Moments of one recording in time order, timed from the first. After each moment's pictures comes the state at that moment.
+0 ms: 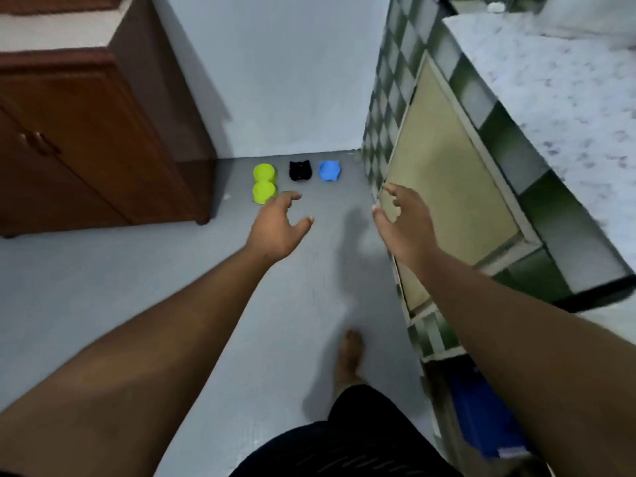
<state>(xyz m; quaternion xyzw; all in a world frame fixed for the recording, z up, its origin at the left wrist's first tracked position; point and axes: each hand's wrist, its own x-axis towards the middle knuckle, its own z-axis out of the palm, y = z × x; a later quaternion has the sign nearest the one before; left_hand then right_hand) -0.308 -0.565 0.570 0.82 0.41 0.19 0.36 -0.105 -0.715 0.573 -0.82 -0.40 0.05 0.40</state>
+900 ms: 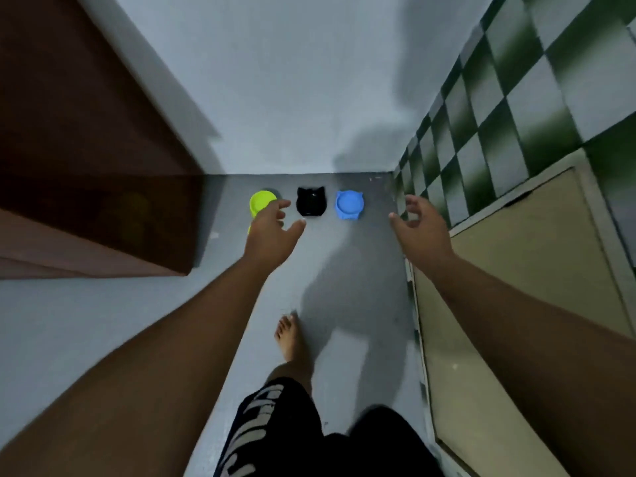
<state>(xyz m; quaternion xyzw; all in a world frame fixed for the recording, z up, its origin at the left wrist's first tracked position) -0.046 -0.087 0.448 0.68 0.54 0.18 0.45 0.188 -0.236 0.475 -0.85 -0.28 0.25 0.37</state>
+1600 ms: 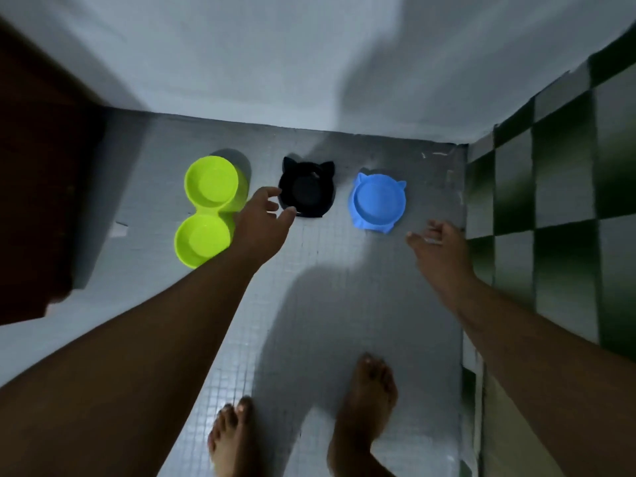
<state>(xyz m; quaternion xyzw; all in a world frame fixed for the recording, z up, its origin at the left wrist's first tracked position) 0.113 0.119 0.007 0.60 0.63 0.15 0.47 0.361 -0.038 0.023 -0.87 -0.13 0.36 0.31</state>
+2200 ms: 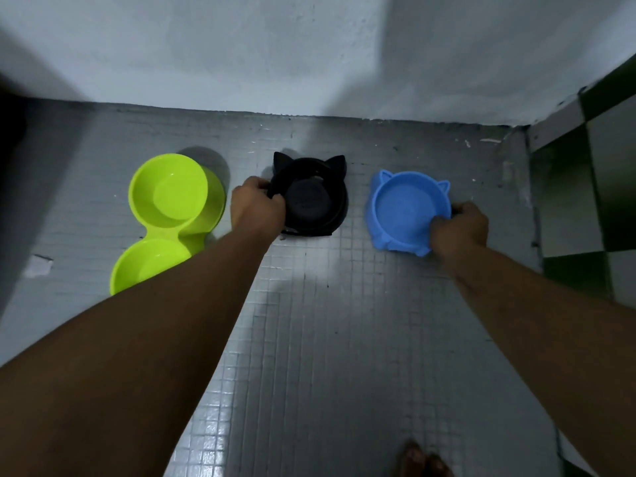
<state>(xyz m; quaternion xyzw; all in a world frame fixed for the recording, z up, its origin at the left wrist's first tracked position) 0.156 0.212 -0.202 0.61 0.68 0.15 0.38 0.408 0.057 -0.193 -0.93 -0.09 0.25 0.26</state>
